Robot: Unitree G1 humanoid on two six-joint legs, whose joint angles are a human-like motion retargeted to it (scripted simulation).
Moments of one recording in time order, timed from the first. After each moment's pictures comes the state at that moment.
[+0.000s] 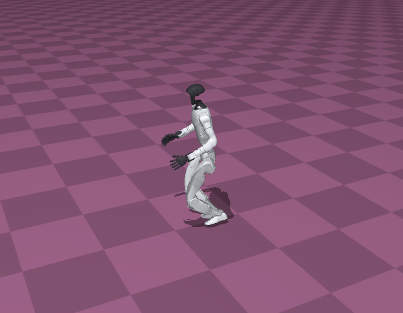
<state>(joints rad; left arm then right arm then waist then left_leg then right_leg) 0.12 0.44 -0.13 0.18 0.02 -0.12 0.04 0.10 -0.48 0.09 0.21 0.01 -0.11 -0.15 0.03 0.02 0.09 -0.58 0.15 0.17 1.42 -0.83 0.20 -0.49 0.00 -0.27 1.21 -0.72 -0.10</state>
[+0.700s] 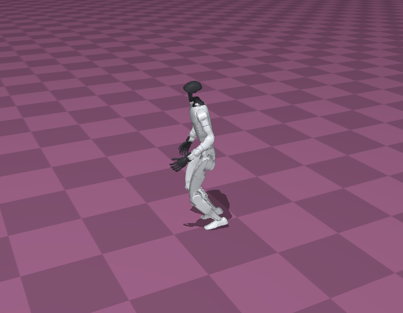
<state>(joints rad) 0.09 0.35 -0.15 0.33 -0.27 -0.13 0.18 0.08 -0.38 0.19 0.89 0.21 -0.04 -0.15 0.08 -0.02 0.06 -0.52 0.05 0.09 1.06 -0.52 0.12 -0.57 -0.03 -0.21 1.10 -0.33 0.00</state>
